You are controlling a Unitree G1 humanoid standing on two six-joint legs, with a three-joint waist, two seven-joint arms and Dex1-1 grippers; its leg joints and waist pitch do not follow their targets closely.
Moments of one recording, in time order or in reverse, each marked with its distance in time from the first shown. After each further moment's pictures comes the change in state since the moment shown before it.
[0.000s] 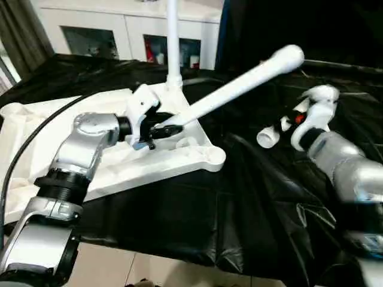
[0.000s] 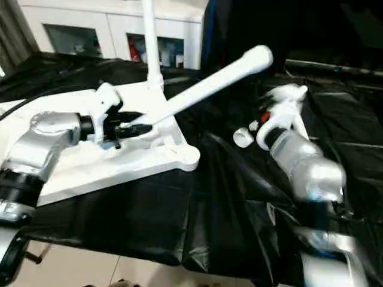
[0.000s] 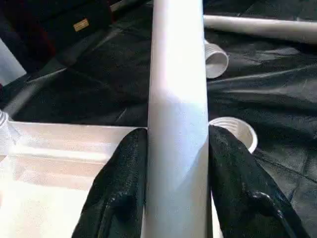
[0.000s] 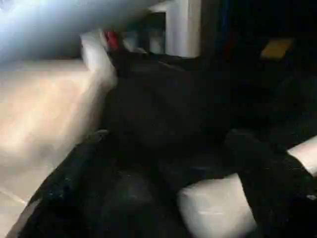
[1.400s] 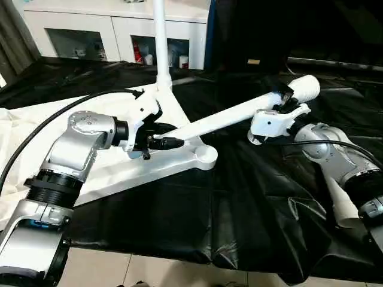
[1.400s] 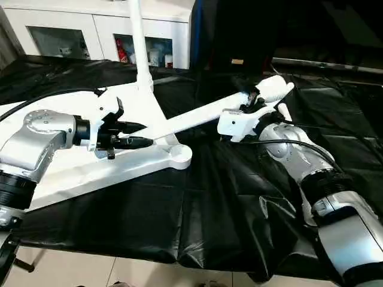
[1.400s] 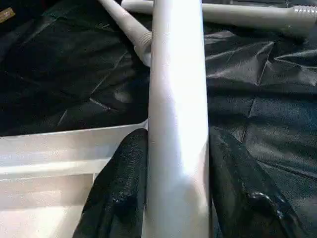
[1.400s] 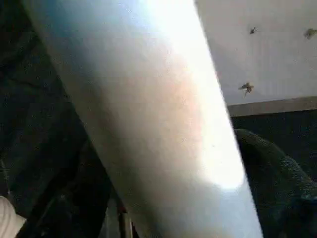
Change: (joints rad) left arm 0.025 0.053 -0.041 -0.114 -0.005 0.109 -0.166; right arm -0.280 -0.147 0.457 0.564 -0.889 -0.895 -0.413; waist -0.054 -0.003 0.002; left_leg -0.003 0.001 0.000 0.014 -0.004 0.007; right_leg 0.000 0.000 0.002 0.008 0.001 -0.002
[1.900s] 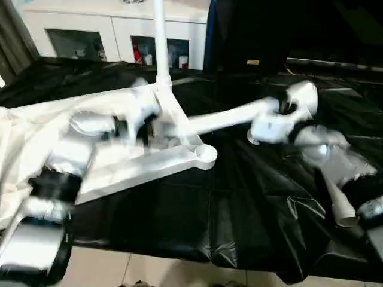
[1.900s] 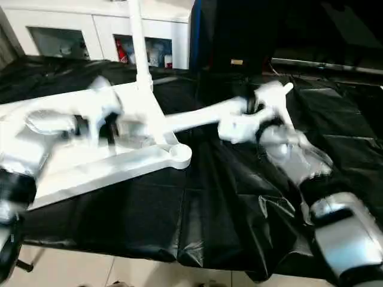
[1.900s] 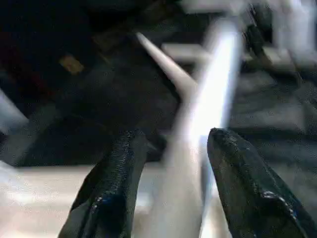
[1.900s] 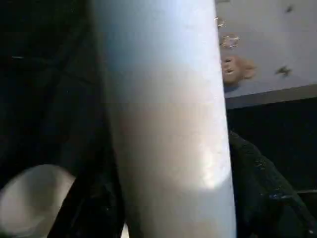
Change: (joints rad) left arm -0.080 -0.026 0.131 0.043 -0.035 -0.120 0.128; right arm 0.043 0.039 -0.013 0.074 0.031 -0.017 0.057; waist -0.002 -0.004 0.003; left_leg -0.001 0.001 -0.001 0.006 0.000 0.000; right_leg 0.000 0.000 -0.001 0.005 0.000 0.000
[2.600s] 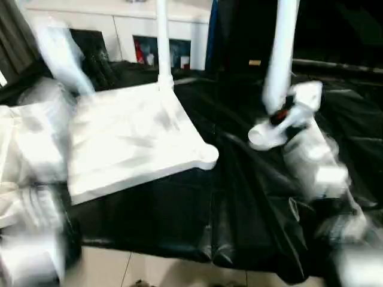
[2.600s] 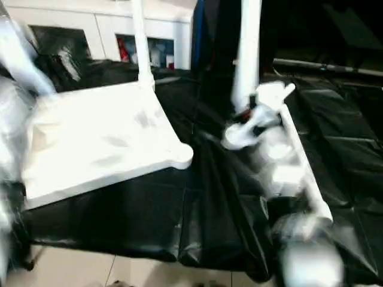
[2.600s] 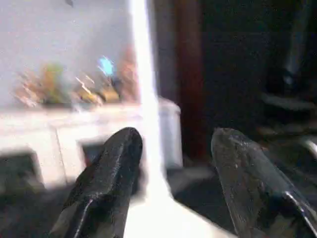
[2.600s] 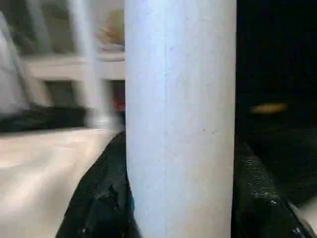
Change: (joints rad) left arm 0.240 -0.177 0.224 -0.141 -0.037 -0.153 0.541; right arm 0.208 0.393 -0.484 -0.463 0.970 0.550 0.305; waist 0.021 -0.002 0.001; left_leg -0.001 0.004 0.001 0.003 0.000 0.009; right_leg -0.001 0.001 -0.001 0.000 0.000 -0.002
